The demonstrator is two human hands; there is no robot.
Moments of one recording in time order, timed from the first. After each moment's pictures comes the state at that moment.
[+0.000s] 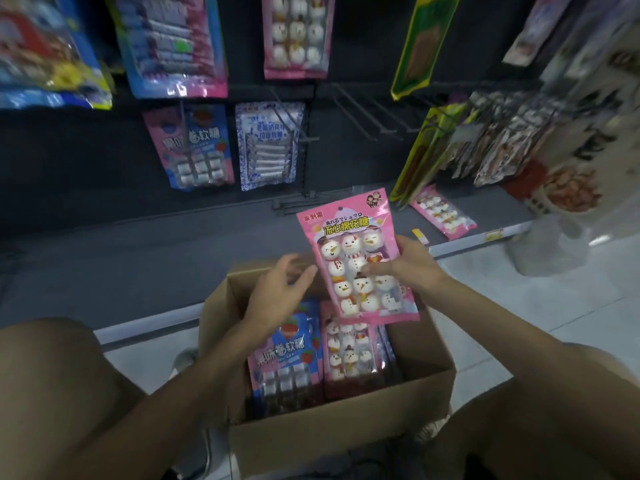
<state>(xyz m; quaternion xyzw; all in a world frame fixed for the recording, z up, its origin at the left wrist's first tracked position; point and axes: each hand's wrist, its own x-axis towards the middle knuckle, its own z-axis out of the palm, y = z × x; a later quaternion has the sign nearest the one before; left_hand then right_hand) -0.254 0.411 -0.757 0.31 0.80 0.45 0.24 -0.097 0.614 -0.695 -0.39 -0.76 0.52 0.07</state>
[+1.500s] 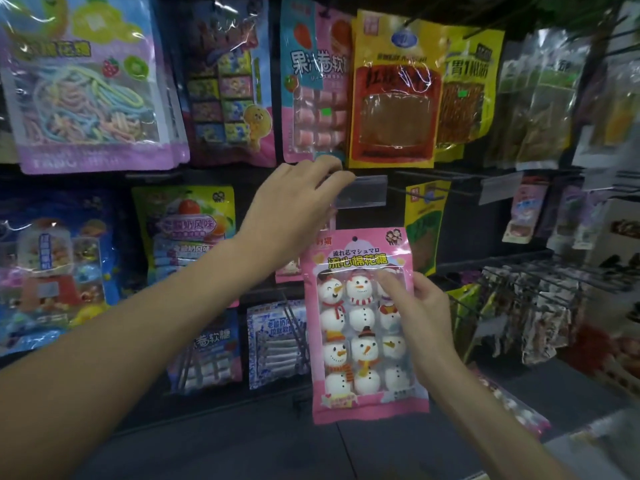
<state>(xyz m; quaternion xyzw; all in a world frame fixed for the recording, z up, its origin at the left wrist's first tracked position) -0.410 0.573 -0.402 0.58 0.61 0.15 -0.52 -0.240 0.684 -0.525 -0.22 -0.64 0.57 0.46</state>
